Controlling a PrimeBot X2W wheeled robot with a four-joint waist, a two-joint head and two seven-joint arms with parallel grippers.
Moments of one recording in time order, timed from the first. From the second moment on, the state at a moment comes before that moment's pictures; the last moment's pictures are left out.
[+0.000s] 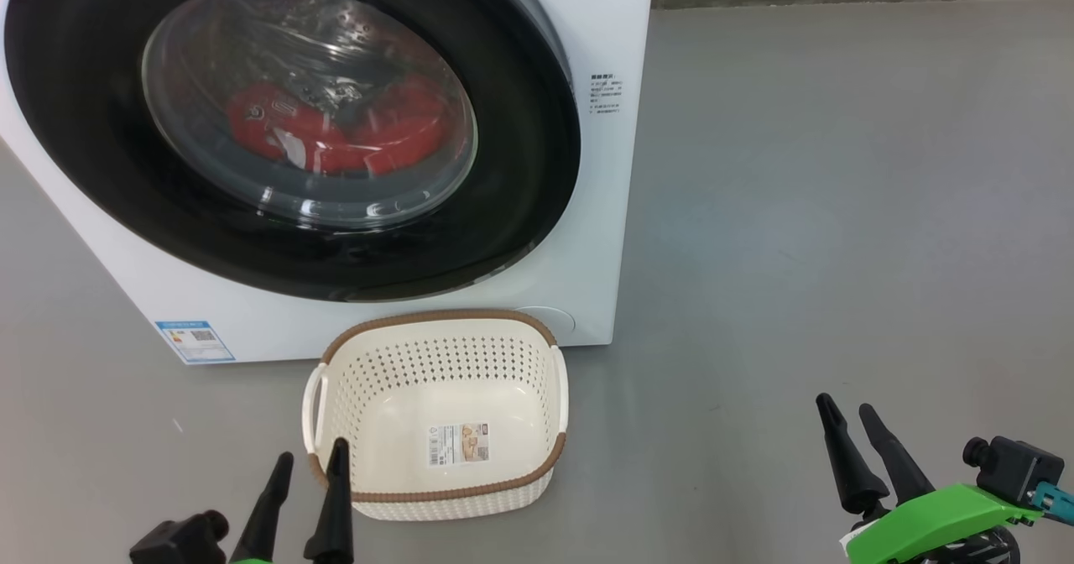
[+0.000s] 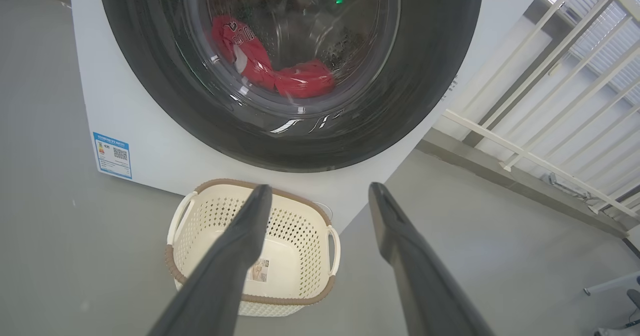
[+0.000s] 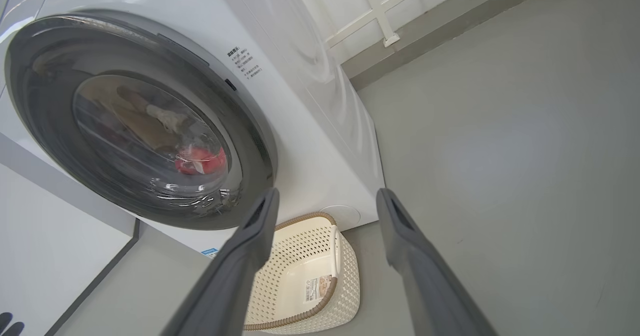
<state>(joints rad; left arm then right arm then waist) 0.01 0.05 -0.08 0.18 -0.56 0.00 -0.13 -0.01 -0.12 0.07 0.32 0.84 0.13 -0.13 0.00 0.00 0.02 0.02</state>
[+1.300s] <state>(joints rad) 0.04 0.06 -0.12 0.17 -0.11 0.05 -0.24 0.02 -0.13 0.04 0.31 0.45 0.13 -0.24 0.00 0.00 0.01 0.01</state>
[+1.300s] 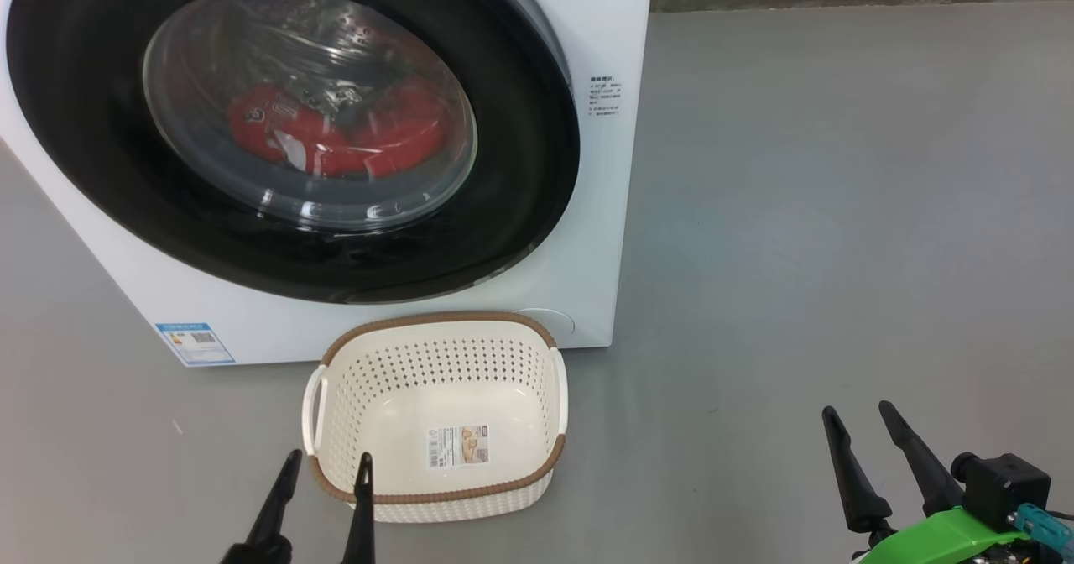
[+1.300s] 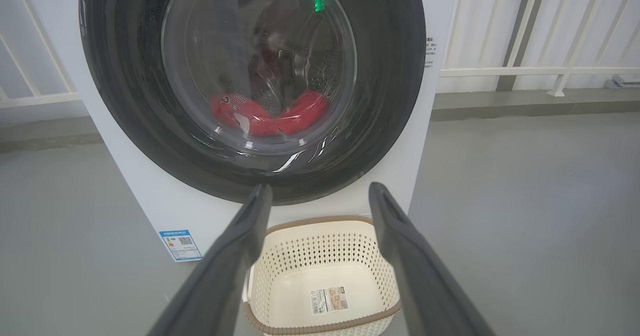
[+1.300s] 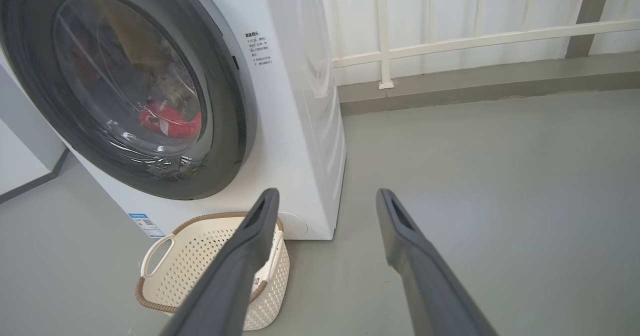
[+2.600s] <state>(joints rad) 0.04 0.05 -0.11 0.18 -0.10 0.04 -0.25 -0.03 -0.10 0.06 0.26 0.48 0.13 -0.25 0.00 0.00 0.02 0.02</state>
